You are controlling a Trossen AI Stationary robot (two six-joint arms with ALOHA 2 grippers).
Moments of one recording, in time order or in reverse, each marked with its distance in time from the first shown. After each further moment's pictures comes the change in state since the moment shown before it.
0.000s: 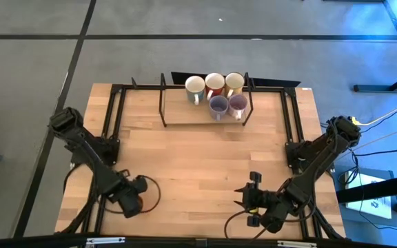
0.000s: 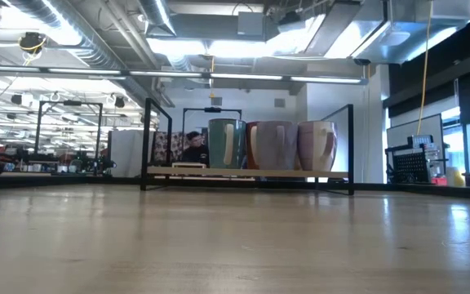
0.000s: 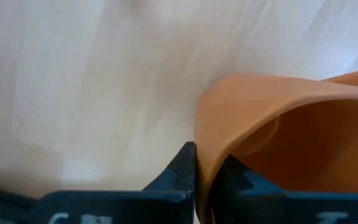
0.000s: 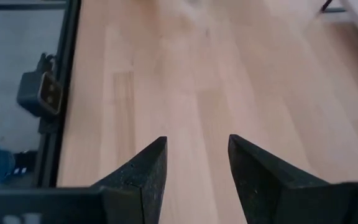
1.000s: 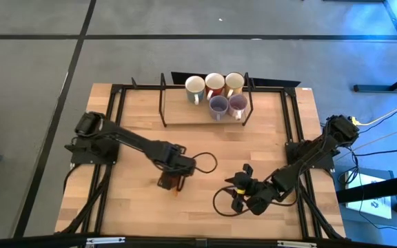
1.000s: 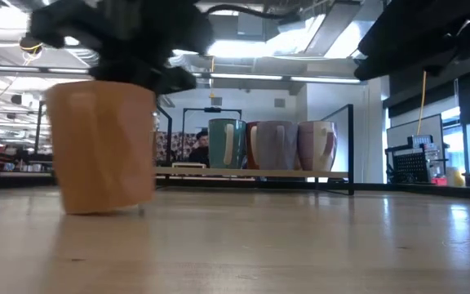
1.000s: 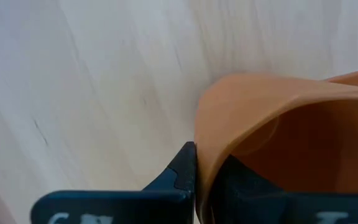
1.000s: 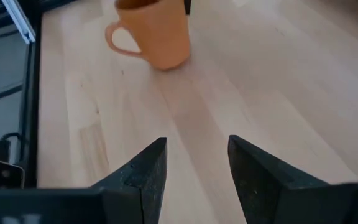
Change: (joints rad) left arm 0.572 0.287 0.351 -0.008 -0.049 1.321; right arm -0.140 0.000 -0.242 0.401 0.016 0.152
